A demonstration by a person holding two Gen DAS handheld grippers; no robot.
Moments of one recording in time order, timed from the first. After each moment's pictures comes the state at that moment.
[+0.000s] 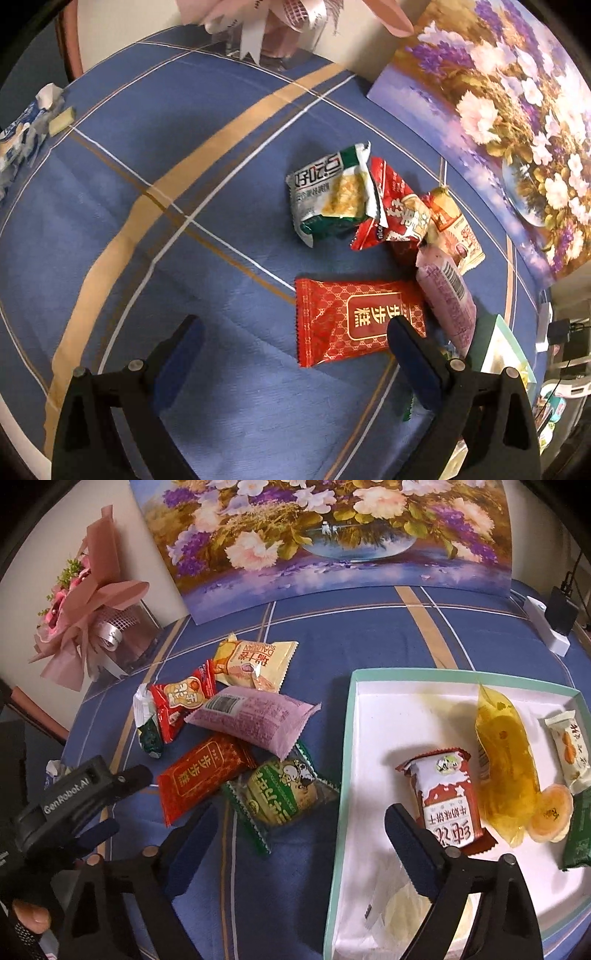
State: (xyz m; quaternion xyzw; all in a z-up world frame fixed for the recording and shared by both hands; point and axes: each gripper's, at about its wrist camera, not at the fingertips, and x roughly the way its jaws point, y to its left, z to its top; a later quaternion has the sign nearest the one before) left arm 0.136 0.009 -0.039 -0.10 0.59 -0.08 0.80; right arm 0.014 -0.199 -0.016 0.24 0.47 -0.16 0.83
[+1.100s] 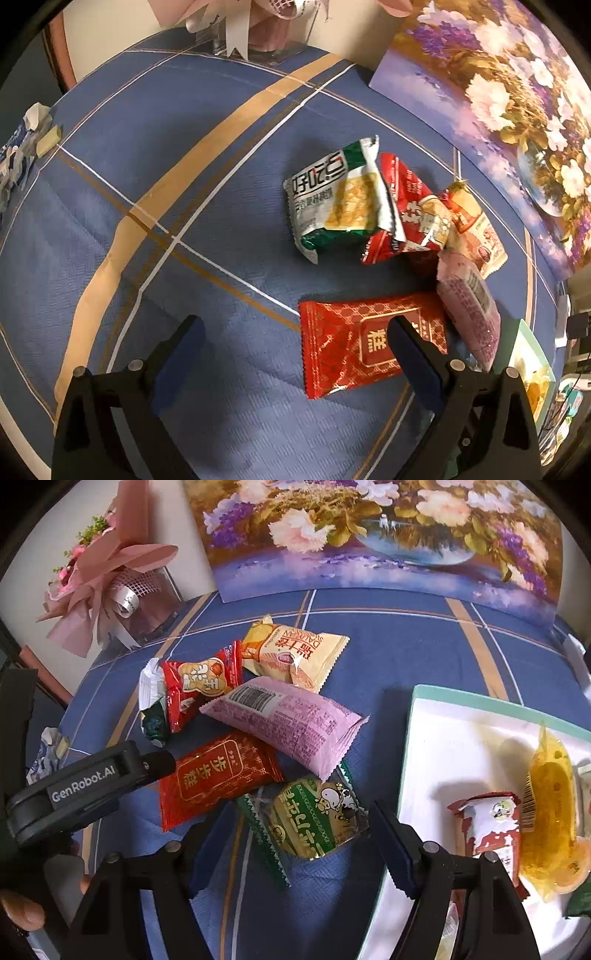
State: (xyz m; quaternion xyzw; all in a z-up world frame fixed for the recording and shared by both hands) left arm 0.157 0.002 -0.056 -0.07 0.59 -0.07 0.80; right arm 0.050 -0.184 -0.033 0.19 0.49 -0.11 0.84
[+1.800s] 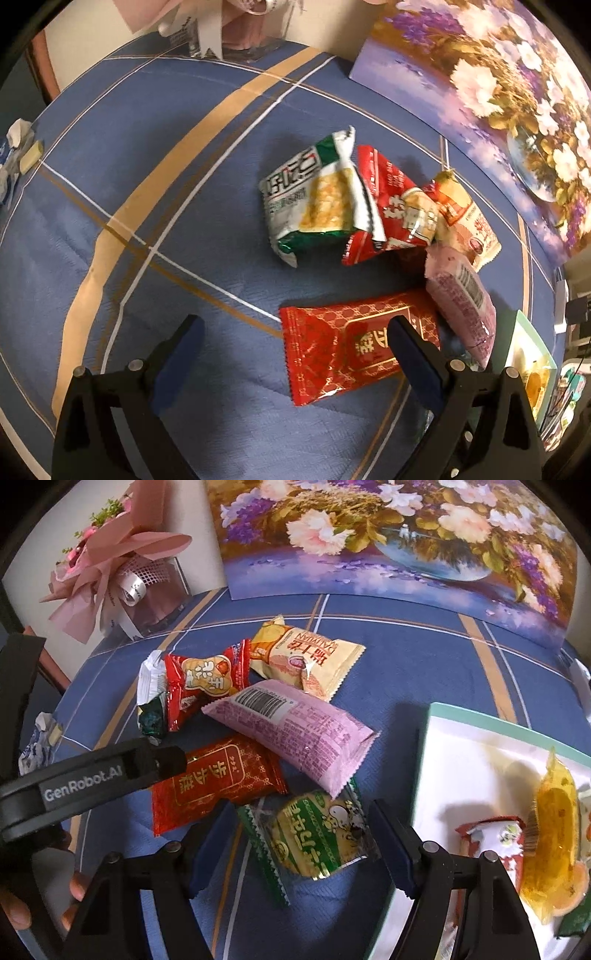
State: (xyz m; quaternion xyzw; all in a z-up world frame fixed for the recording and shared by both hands) left arm 0.164 -0.004 -0.059 -0.05 0.59 -0.09 0.80; right arm 0.063 -0.176 -0.040 0.15 0.49 -0.11 0.85
